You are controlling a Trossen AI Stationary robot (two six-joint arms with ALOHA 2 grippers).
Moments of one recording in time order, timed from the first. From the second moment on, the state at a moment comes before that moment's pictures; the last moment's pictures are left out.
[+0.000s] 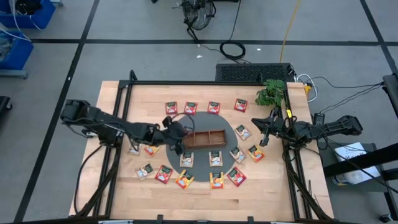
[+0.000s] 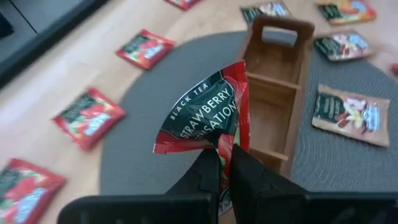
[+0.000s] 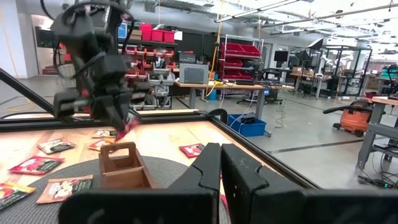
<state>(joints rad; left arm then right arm) -0.16 1.47 0.78 -0.07 -0.47 -0.40 0.20 0.16 0.02 0.26 0.58 -0.12</state>
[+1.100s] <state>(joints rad) -0.17 1.60 0.78 0.00 -0.46 -0.49 0.20 0.16 0.02 0.26 0.58 -0.12</state>
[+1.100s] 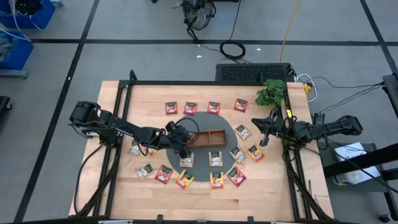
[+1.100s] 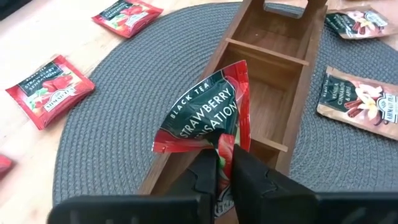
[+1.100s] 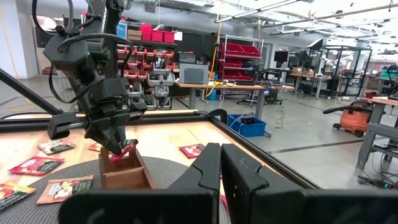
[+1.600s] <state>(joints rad) -0.17 1.60 0.78 0.00 -0.46 -0.51 0.20 0.16 0.01 0.26 0.58 -0.12</state>
